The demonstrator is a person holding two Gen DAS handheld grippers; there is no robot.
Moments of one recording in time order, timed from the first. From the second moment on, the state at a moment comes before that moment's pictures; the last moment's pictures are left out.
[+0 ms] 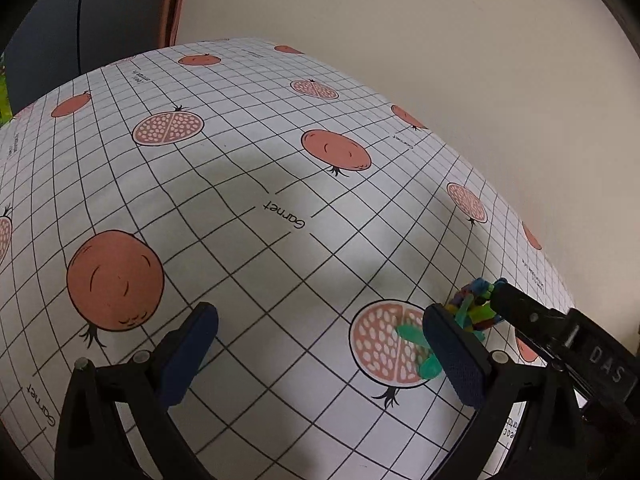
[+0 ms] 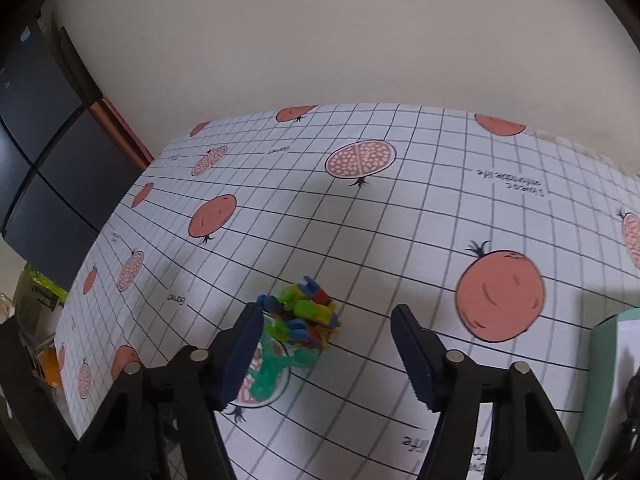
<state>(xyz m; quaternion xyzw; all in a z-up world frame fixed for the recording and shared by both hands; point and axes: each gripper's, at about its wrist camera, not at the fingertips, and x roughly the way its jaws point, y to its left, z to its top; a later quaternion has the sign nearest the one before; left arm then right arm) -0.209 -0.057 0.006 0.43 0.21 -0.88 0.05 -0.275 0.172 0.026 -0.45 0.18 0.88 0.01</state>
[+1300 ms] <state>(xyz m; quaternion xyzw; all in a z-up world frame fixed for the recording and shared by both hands) -0.215 0.017 0.004 0.45 0.06 -0.89 -0.05 -0.238 0.243 0.017 -0.47 0.19 0.86 0.09</state>
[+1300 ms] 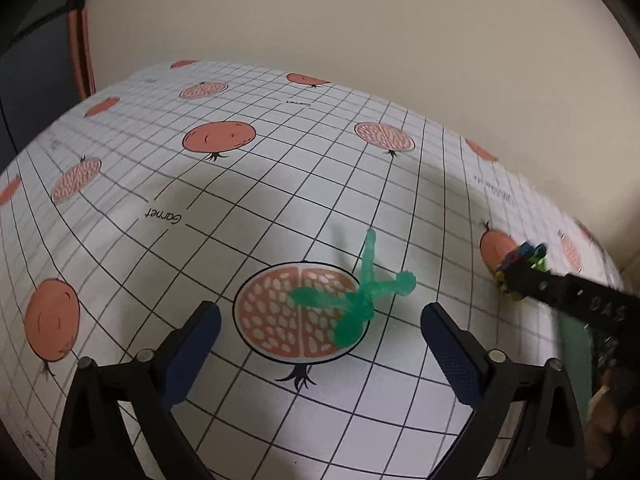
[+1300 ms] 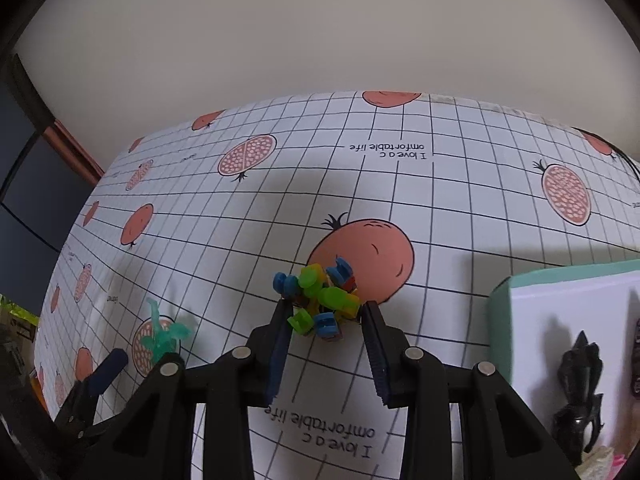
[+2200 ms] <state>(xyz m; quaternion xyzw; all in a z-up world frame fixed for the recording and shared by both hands) -0.193 0.032 0.016 0.47 0.02 -0.88 -0.06 -0.171 0.240 0.044 -0.47 0.16 0.86 0.09</state>
